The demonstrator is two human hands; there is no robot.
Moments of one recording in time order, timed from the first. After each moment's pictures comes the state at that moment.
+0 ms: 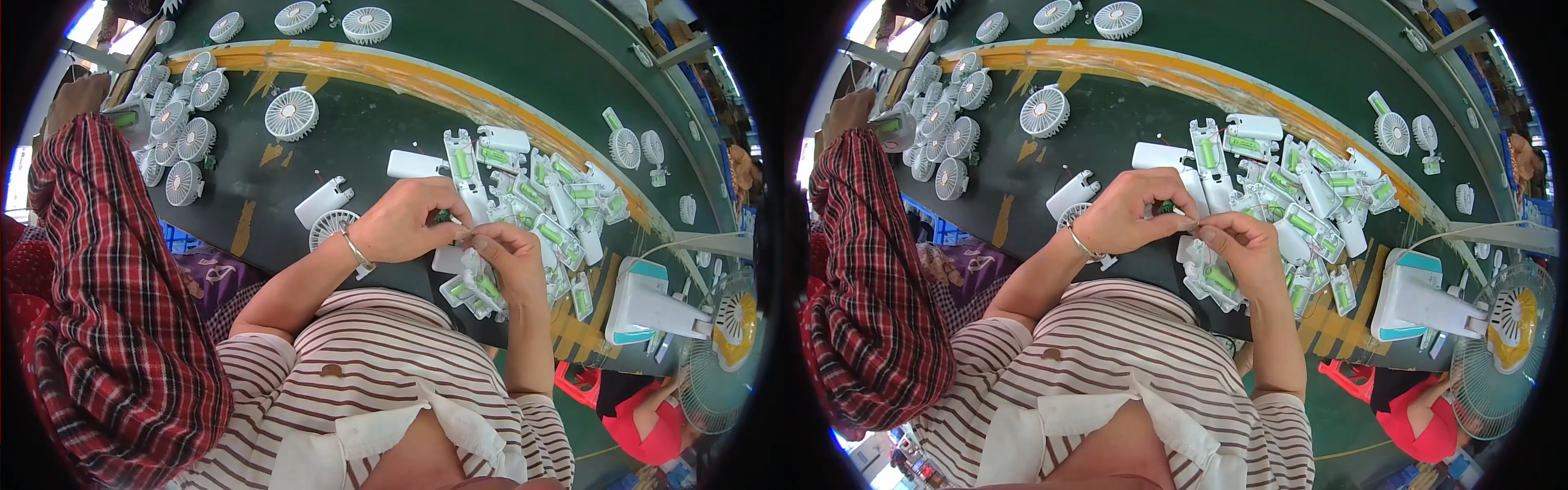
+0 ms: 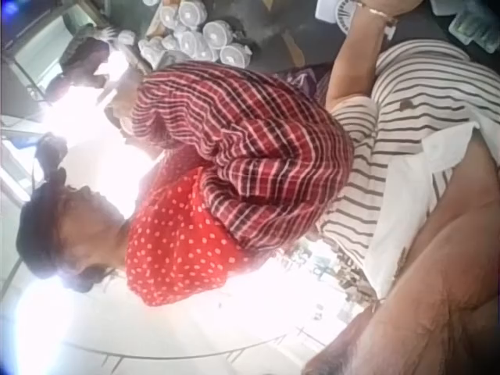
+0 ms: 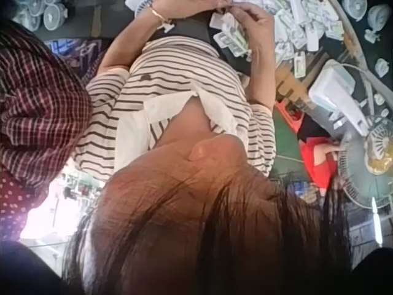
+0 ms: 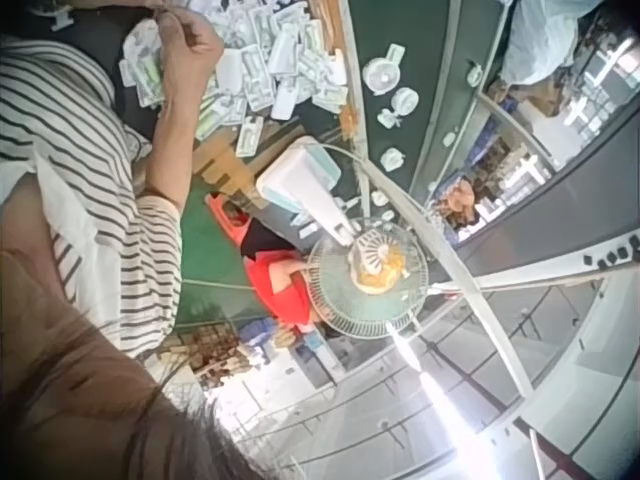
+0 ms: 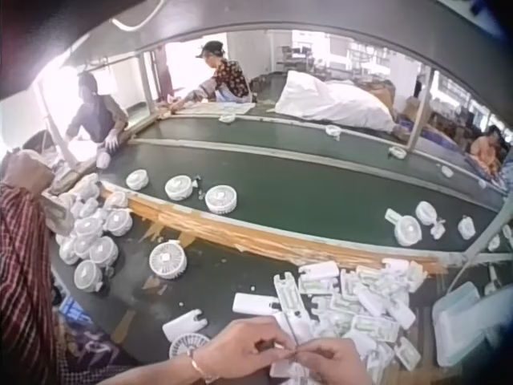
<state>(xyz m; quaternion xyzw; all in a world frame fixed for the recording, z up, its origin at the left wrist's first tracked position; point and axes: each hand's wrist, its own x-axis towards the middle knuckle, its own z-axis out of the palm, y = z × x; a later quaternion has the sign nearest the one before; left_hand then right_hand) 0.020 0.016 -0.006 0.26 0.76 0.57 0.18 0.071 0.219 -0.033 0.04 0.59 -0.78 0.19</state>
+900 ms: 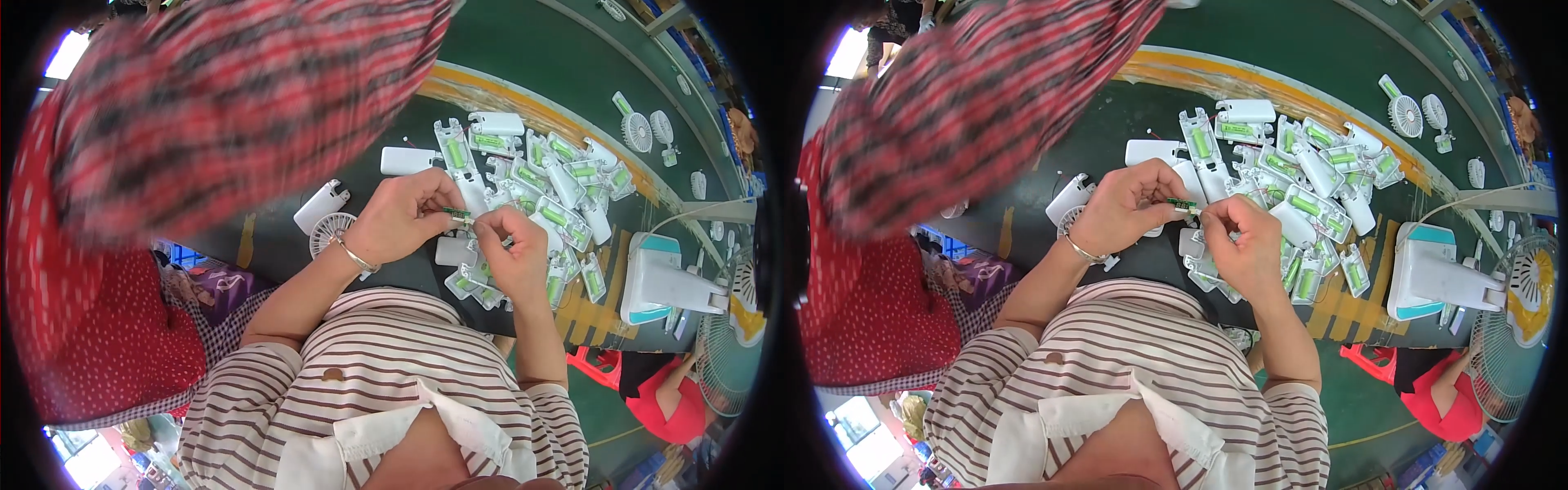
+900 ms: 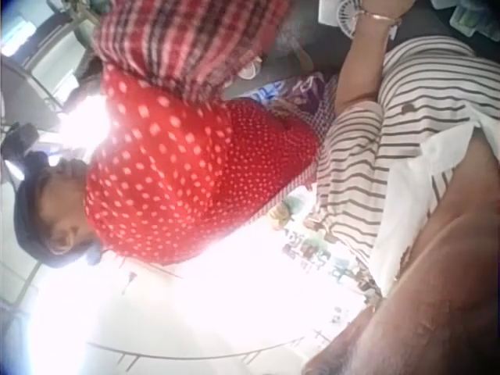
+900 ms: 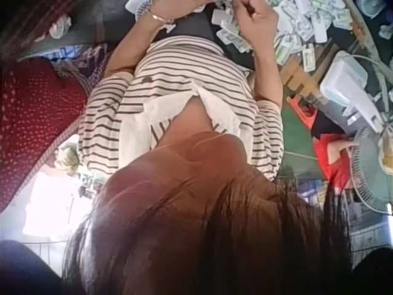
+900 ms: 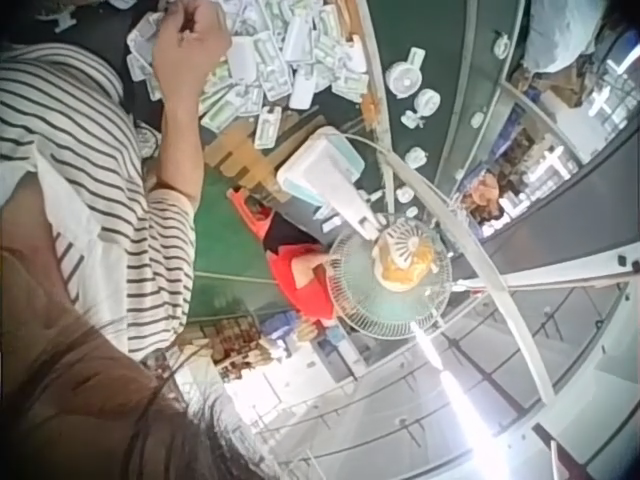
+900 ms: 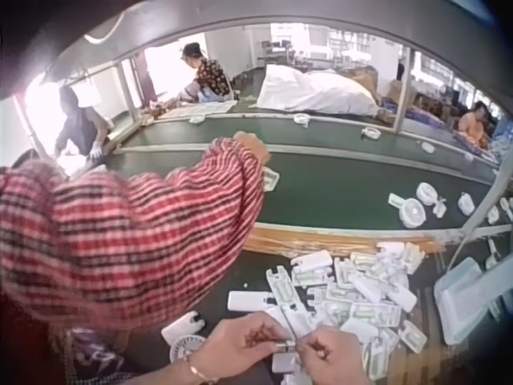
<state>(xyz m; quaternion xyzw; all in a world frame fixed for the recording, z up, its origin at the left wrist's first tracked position) 0.025 0.025 -0.014 0.13 0.69 0.66 0.25 0.074 0.209 -0.014 0.01 0.80 -0.60 0.02</state>
